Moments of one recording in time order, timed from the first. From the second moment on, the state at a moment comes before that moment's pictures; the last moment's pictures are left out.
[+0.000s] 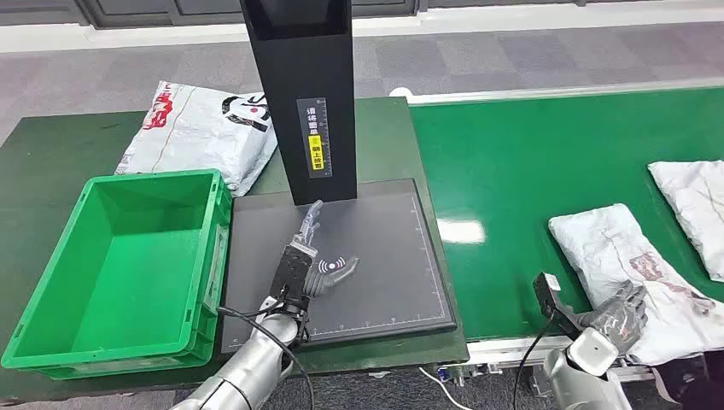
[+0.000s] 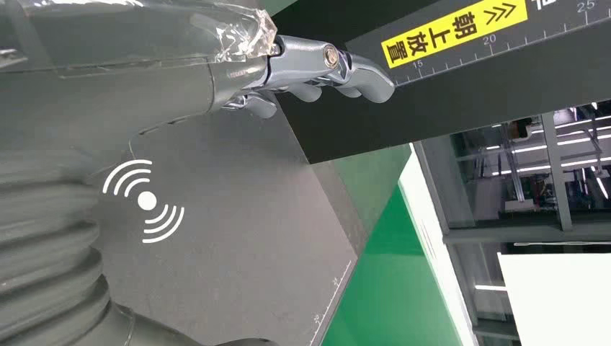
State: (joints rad) left arm -0.54 -0.33 -0.33 -0.51 -0.04 0.25 -0.70; right arm -0.30 -0.09 -0.41 -0.53 1.52 -0.70 0.42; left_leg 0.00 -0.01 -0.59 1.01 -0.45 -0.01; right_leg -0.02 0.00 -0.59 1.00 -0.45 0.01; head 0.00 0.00
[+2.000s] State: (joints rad) left arm -0.62 -0.28 -0.22 -0.46 -0.14 0.34 -0.69; right arm -0.18 0.06 -0.33 -1.14 1.24 -0.70 -0.17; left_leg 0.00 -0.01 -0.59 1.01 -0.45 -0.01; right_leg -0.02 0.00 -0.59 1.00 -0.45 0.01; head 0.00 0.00
